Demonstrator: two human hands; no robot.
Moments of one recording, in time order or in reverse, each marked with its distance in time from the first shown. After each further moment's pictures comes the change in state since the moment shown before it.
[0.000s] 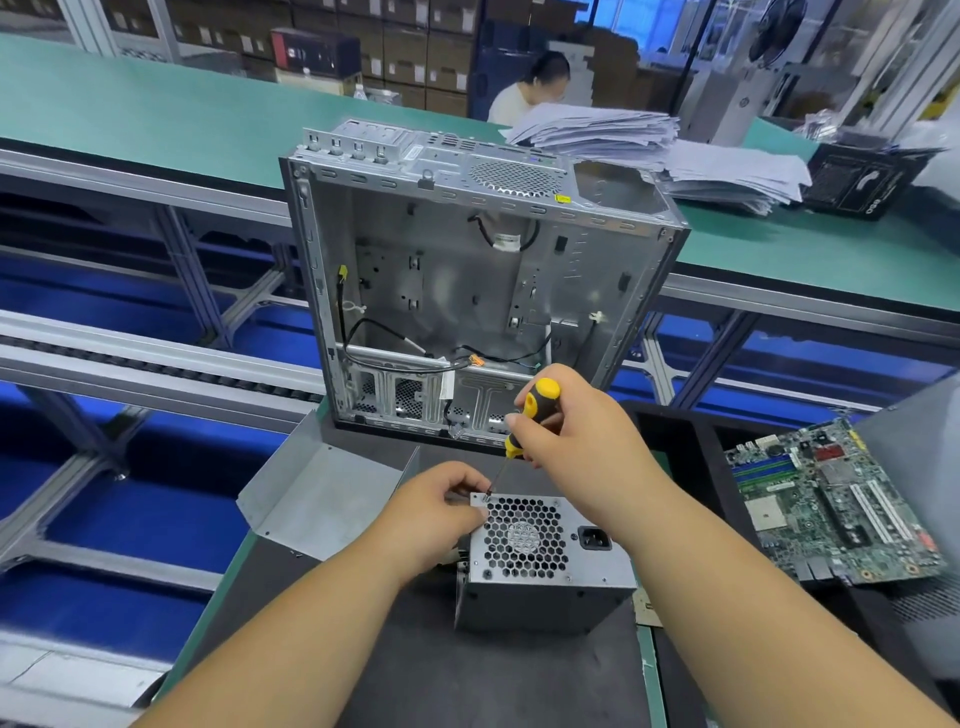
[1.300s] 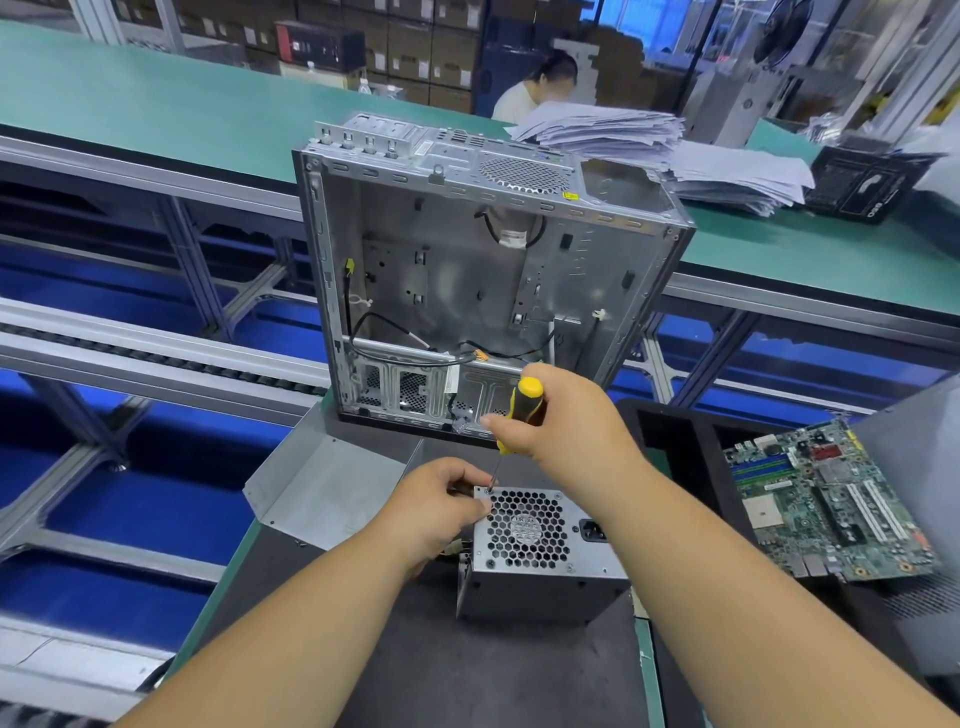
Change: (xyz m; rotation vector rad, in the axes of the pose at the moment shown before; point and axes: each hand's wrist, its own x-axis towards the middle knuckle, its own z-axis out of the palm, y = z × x) left_hand 0.005 -0.008 0.004 -0.087 0.046 0.013; right_hand 0.014 -0.007 0.011 -0.175 -0.017 -0.052
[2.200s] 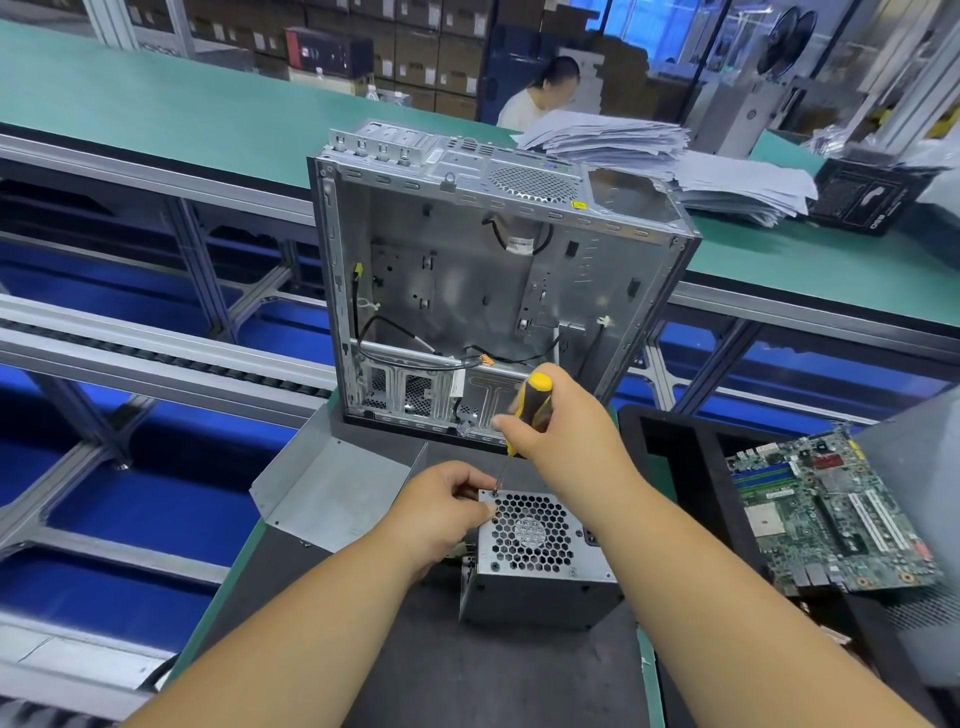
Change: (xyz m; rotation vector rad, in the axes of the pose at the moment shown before) left_hand 0.001 -0.003 0.001 -0.034 -0.004 0.004; right_hand -0.003 0.004 0.012 0.145 0.060 0.062
